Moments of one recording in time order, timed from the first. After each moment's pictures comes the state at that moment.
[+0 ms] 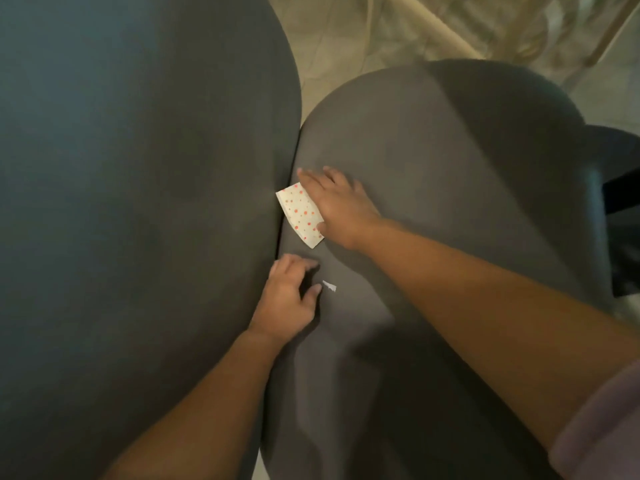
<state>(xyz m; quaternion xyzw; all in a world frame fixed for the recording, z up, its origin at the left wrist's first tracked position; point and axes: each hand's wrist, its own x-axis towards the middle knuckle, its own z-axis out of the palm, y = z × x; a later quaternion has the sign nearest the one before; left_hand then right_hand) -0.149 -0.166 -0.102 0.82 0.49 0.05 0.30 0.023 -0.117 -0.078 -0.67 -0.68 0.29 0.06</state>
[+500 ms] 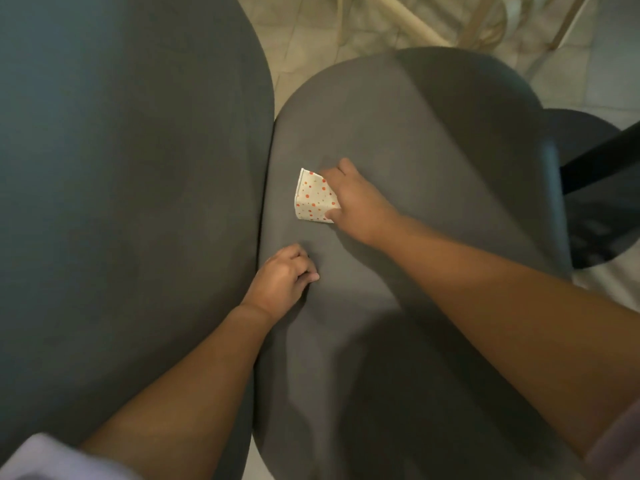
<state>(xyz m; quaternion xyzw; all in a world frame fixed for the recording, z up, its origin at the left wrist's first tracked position) -0.139 -0.154 -0.111 0.88 0.37 -0.02 0.29 0.055 -0.154 -0.075 -0.71 -0.60 0.33 0.20</state>
